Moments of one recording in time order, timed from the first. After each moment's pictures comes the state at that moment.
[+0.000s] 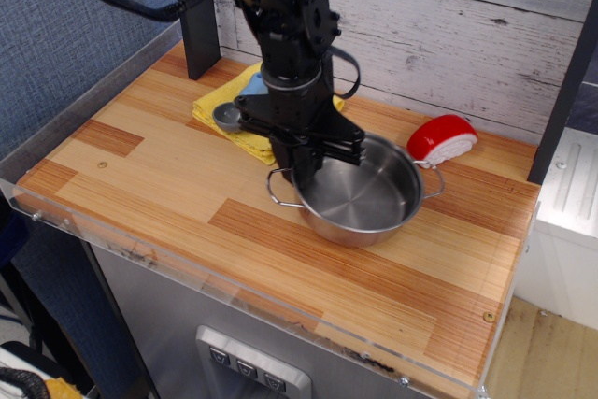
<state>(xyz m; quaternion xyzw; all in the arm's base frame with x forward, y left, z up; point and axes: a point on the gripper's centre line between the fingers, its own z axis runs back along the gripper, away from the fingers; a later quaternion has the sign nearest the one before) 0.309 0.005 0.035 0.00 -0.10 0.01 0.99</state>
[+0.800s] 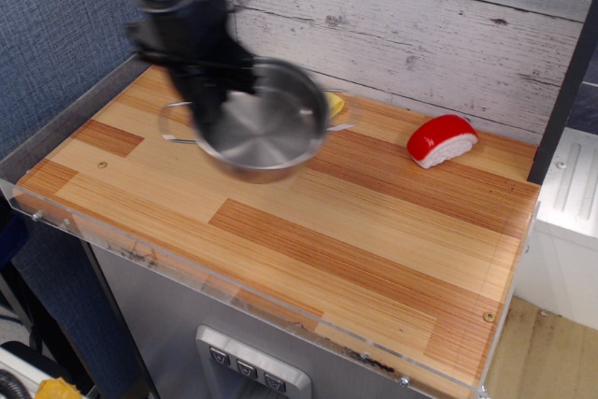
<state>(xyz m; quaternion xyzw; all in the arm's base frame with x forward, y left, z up) 0.280 0.084 0.093 0.02 -0.16 0.02 0.99</state>
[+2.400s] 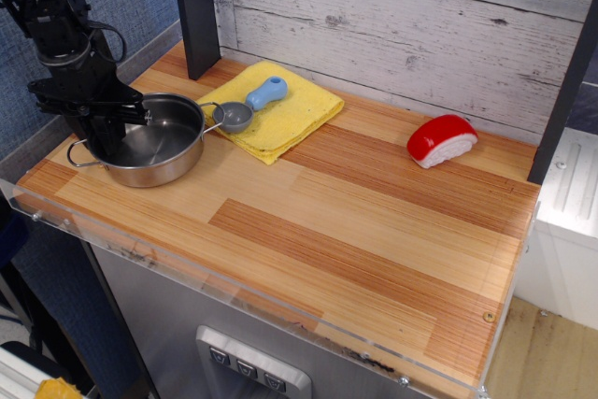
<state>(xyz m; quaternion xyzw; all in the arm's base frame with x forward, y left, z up) 0.272 0.207 0.010 0.04 -0.07 0.14 0.99</state>
